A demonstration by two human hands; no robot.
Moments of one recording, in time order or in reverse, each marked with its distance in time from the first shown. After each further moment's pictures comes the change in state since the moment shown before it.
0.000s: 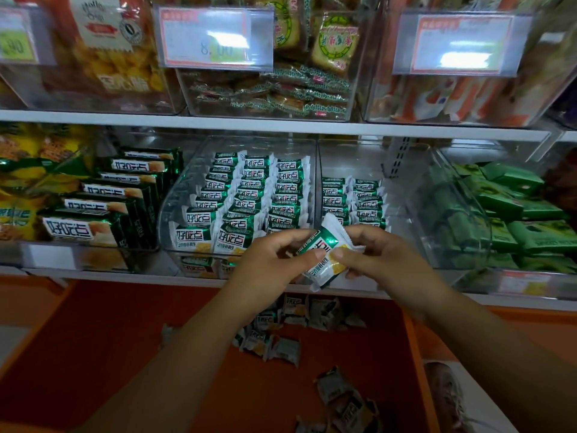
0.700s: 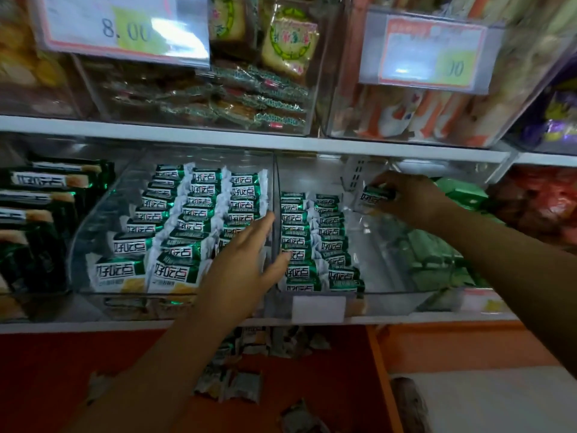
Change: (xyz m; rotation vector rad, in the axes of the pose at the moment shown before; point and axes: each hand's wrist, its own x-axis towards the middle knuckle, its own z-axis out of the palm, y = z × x) left_hand 0.072 -0.027 0.015 0.608 0.020 0.197; right_hand 0.105 0.001 -0.156 -1.087 0.293 -0.015
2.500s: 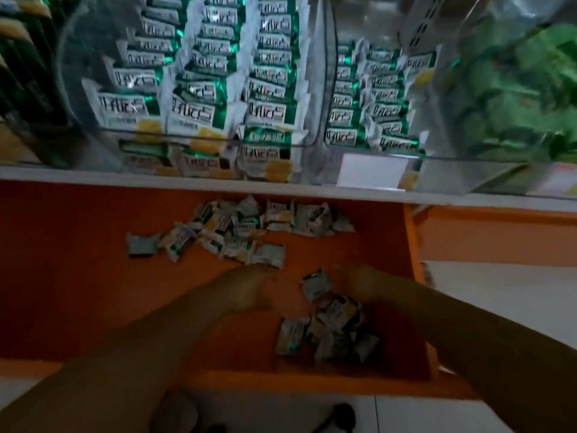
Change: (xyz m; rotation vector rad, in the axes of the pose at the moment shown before) left_hand -0.131 -0.152 0.129 0.238 -0.762 -0.139; right_hand -0.196 -0.026 0.271 0.051 -1.031 0.107
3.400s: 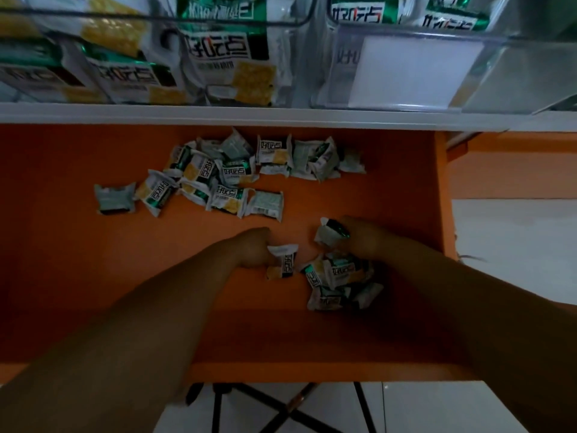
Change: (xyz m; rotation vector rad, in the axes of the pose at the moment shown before) left_hand 0.065 -0.008 0.047 -0.248 -0.352 -0.283; right_hand 0.057 0.038 0.047 0.339 -0.004 0.079
